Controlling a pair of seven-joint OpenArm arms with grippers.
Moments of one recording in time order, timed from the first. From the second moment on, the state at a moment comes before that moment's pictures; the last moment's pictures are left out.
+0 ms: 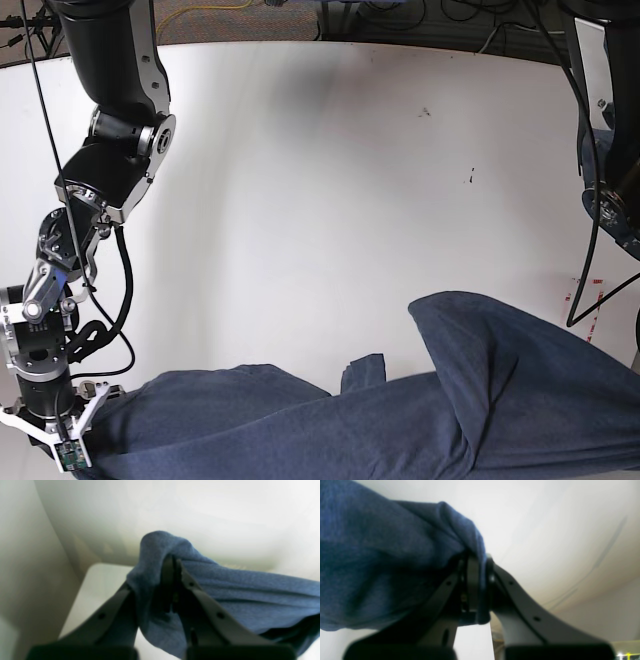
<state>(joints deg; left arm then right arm) -59.2 -26.7 -34.3 78.6 -31.2 -27.3 77.2 39.2 12.9 16.0 100.4 -21.1 35.9 -44.4</state>
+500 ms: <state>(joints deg) -53.4 -26.6 -34.4 78.3 -31.0 -27.3 75.4 32.4 13.7 14.4 100.4 -20.9 35.5 -43.4</state>
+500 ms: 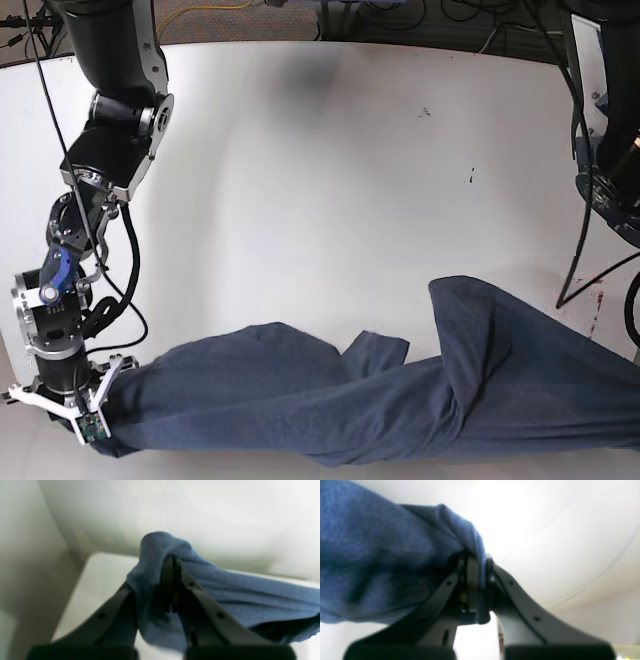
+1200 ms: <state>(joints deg) -30.5 -26.3 -39.7 80.5 -33.6 -27.3 75.4 6.2 4.9 21.9 103.9 -20.9 35.7 -37.3</state>
